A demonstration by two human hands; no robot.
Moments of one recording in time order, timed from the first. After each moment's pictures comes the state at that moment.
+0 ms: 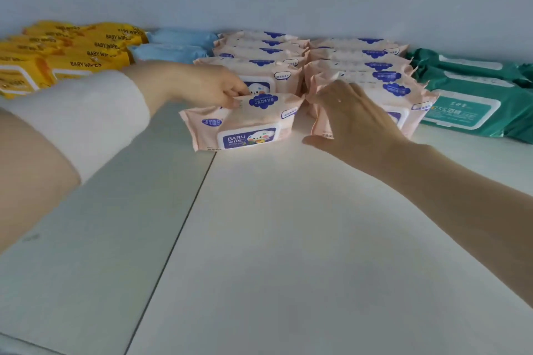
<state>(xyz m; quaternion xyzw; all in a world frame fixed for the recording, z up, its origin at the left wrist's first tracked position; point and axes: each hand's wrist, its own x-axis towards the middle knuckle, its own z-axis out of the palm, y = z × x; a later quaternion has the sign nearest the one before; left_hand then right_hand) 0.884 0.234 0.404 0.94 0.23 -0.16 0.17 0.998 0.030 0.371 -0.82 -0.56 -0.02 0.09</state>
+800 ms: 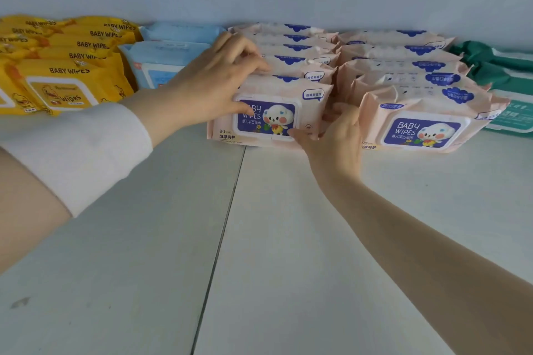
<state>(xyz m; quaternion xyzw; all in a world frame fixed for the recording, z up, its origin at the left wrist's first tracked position) 0.883 0.296 0.365 0.99 0.07 0.13 -0.05 0.971 0.128 0.292 -0.85 -0.21 0.02 0.48</state>
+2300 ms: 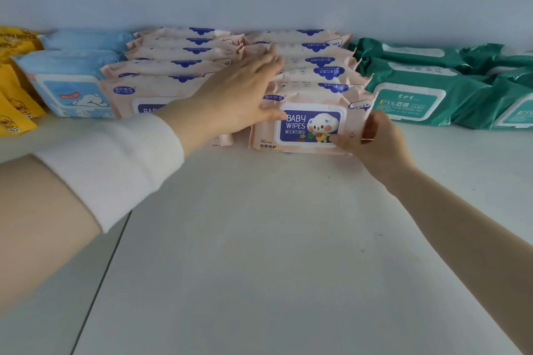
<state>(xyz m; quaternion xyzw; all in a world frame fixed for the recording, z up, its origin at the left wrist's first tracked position) 0.990 0.170 0.365 1.00 0.09 0.03 0.00 1.094 -0.025 0.301 -0.87 -0.17 0.12 0.45</state>
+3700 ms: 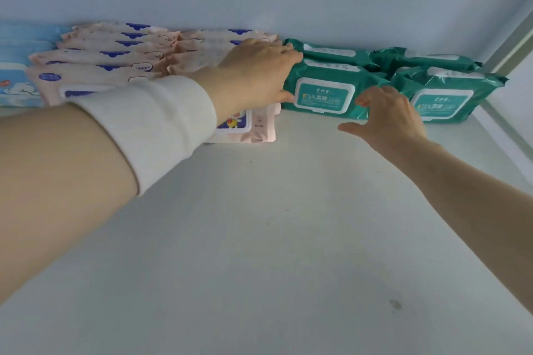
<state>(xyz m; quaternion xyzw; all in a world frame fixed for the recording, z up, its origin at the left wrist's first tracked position) 1.060 0.057 0.394 0.99 0.04 0.06 -0.08 1.151 -0.126 0.347 -0.95 -0.28 -0.03 0.16</state>
